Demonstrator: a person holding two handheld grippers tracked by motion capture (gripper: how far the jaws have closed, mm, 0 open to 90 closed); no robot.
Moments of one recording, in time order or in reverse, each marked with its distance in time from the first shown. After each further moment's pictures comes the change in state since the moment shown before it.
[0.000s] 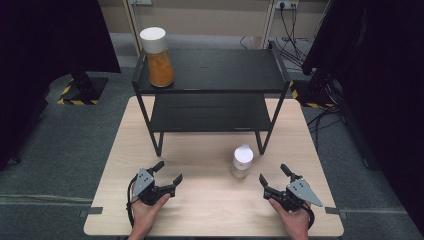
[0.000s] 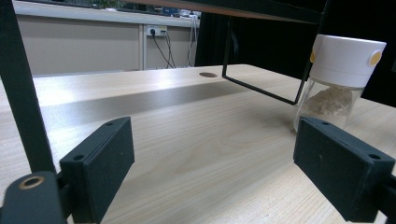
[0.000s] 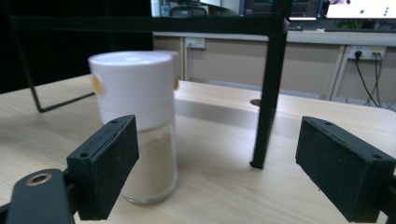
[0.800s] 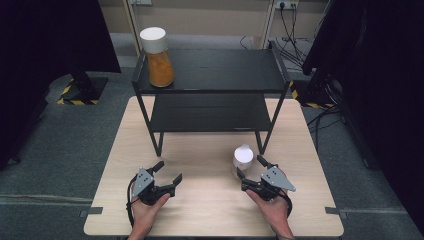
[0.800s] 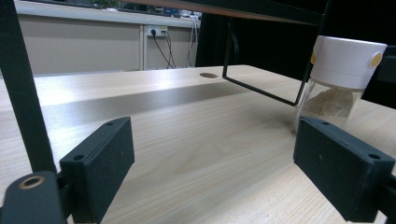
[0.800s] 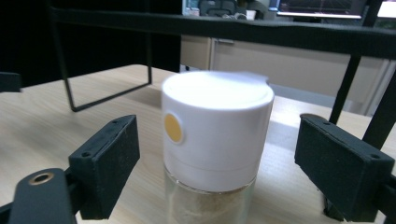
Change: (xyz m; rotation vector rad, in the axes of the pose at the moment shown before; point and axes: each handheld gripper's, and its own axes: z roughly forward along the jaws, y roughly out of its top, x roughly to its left) left arm 0.000 -0.001 0.000 -0.004 0.001 -0.004; right arm 0.031 0.022 0.054 0.053 0.080 -0.056
